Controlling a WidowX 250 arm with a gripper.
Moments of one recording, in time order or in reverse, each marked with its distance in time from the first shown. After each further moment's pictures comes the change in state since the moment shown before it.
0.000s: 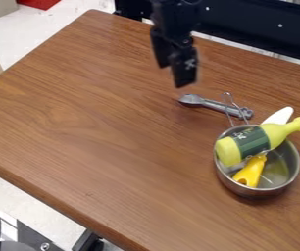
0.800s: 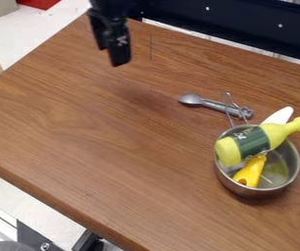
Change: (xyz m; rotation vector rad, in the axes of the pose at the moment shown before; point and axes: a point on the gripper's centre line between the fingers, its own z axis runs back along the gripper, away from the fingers) arm -0.054 0.062 0.022 0.009 0.071 -0.001
